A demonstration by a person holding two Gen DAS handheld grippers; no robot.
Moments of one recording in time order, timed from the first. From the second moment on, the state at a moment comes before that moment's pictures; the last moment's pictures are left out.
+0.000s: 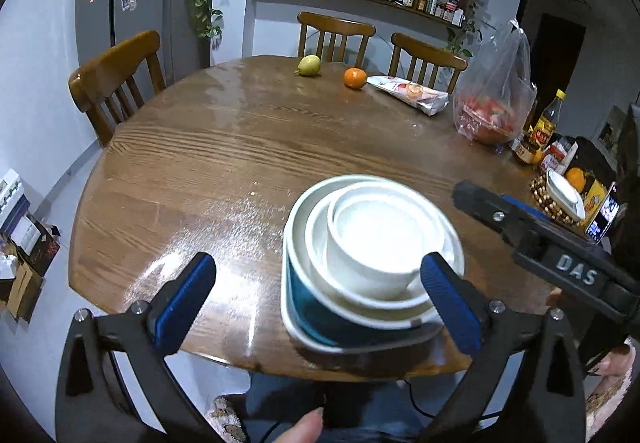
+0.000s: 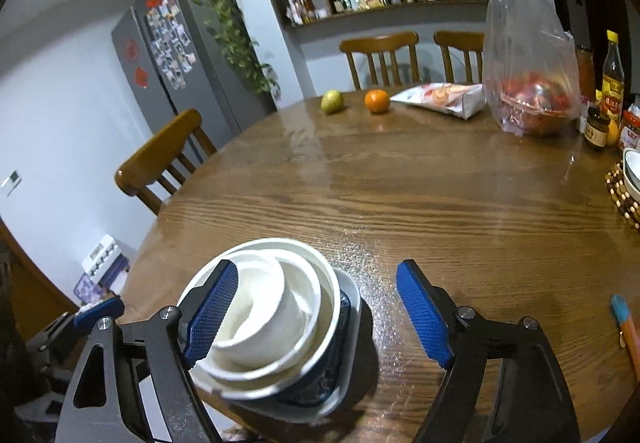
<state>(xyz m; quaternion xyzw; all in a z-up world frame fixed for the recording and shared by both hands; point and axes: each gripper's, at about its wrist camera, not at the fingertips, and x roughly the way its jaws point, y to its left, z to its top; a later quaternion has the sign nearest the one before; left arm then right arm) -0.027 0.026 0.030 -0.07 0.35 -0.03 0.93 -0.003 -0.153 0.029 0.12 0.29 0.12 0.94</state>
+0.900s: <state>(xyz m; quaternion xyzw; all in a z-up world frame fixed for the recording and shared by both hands) -0.043 0.033 0.003 -0.08 0.37 -0.01 0.93 -0.040 -0.138 -0.001 0.06 0.26 0.12 0.96</state>
